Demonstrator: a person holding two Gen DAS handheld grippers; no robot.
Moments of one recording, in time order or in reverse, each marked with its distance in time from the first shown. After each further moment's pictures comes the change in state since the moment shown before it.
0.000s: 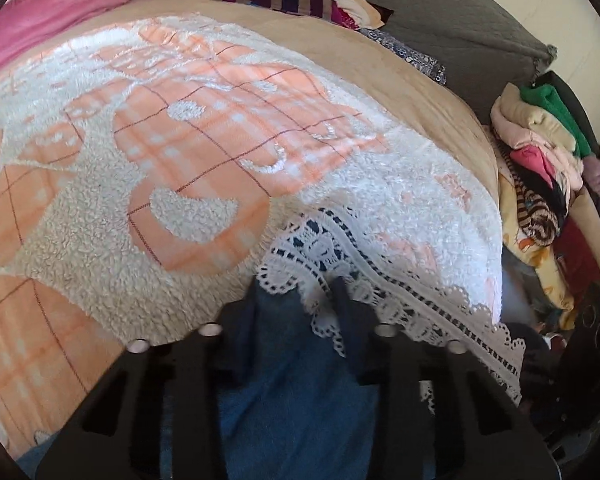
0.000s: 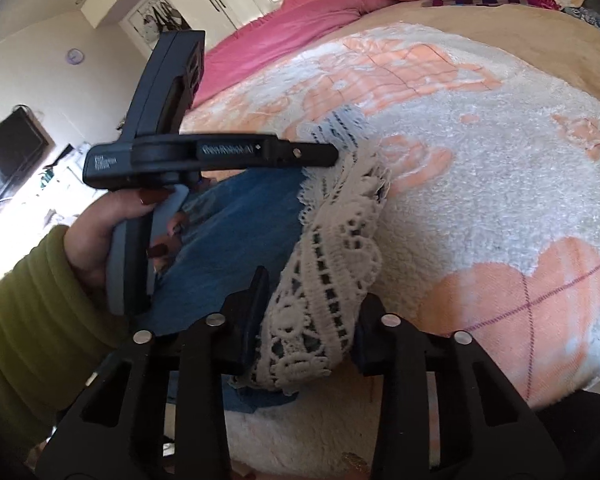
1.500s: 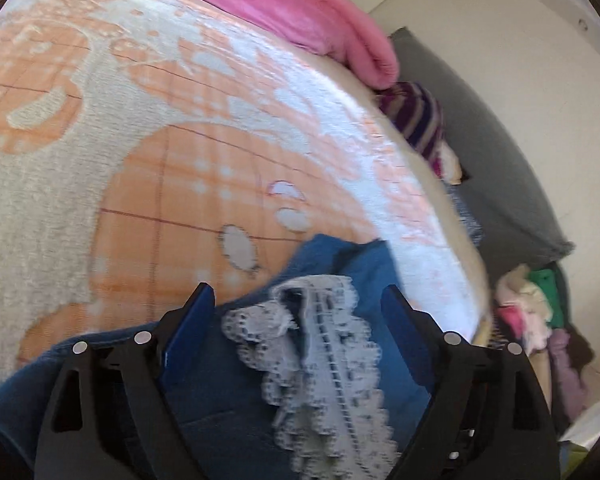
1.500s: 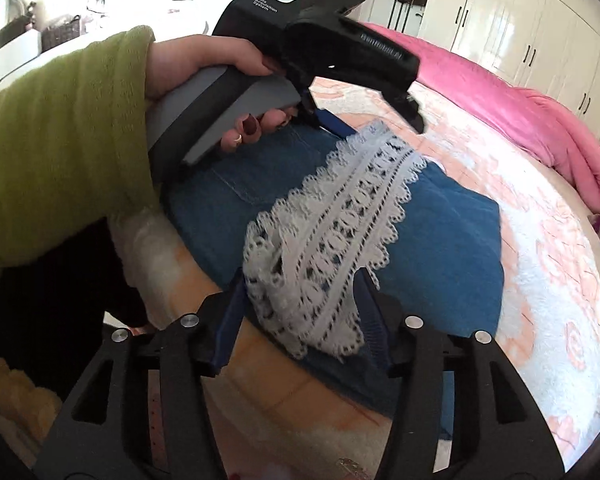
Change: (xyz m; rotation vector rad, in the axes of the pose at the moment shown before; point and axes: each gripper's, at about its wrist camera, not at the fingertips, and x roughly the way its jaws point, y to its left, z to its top) left arm -0.204 0.156 -0.186 -0.591 -0.342 0.028; right arm 0.033 0.240 -0.116 -0.933 0.124 0.007
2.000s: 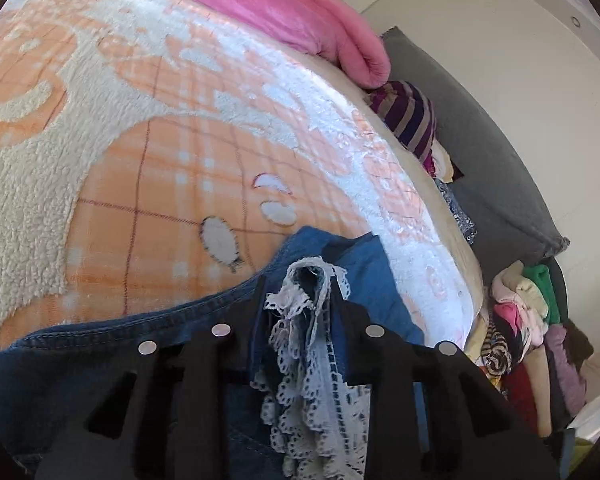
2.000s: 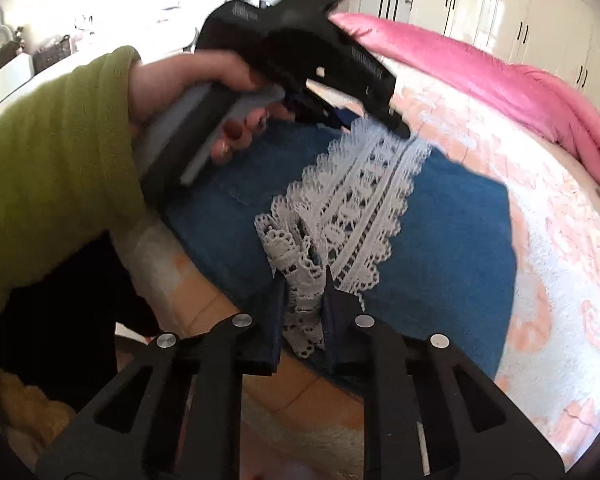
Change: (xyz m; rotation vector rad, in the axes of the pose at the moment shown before) left arm 0.005 -0.004 -0.007 0.030 -0.017 -0.036; right arm -0.005 -0.001 0.002 0.063 -0.028 0.047
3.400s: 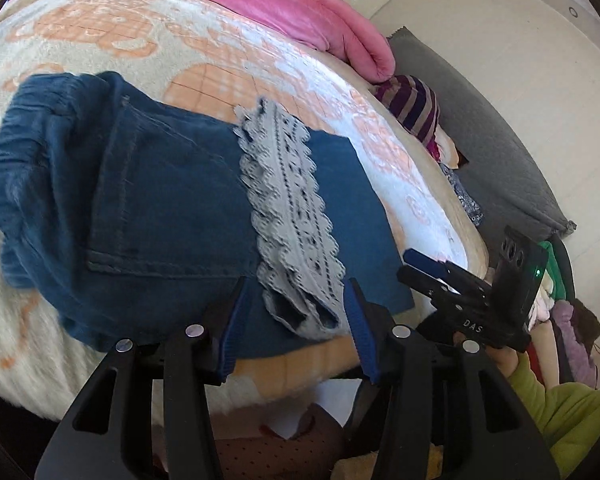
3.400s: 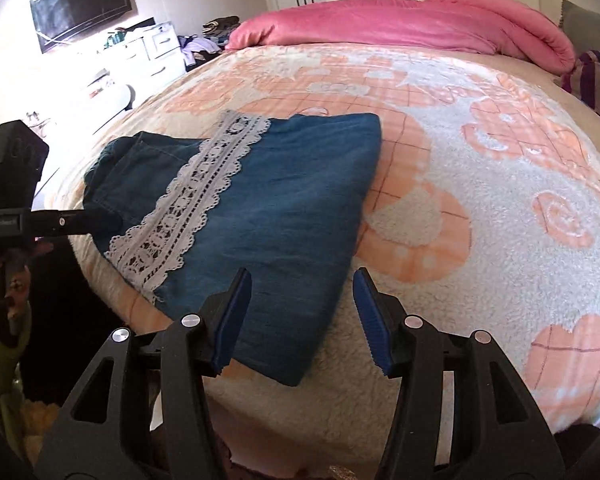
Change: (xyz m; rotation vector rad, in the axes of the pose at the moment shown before) left arm -0.098 -0.035 -0.136 -0.022 -0.004 0.082; right arm -0.024 -0.116 -0.045 0.363 0.010 0.014
